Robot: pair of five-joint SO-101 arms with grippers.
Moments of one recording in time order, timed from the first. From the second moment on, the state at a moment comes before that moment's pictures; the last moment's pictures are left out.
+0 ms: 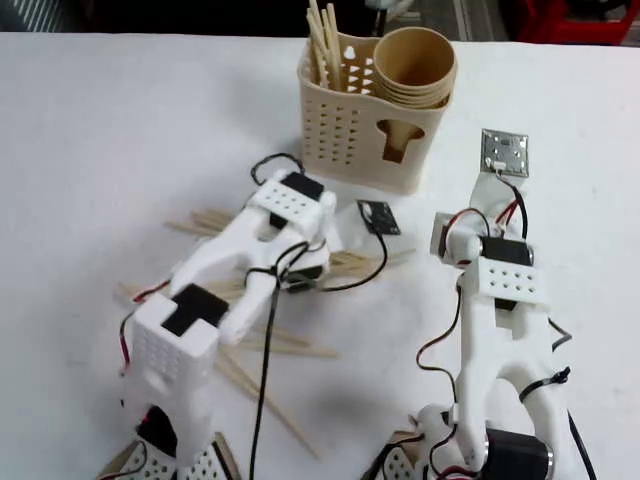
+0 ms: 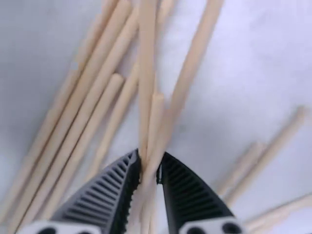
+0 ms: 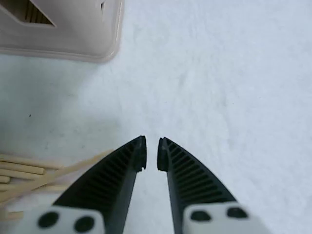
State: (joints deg) left arm 24.0 26.9 0.8 80.6 -43.6; right arm 5.8 -24.4 45.7 43.0 2.0
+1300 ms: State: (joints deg) left arm 22.5 -2.8 -22.0 96.6 -40.0; right arm 6.9 -24.4 45.7 43.0 2.0
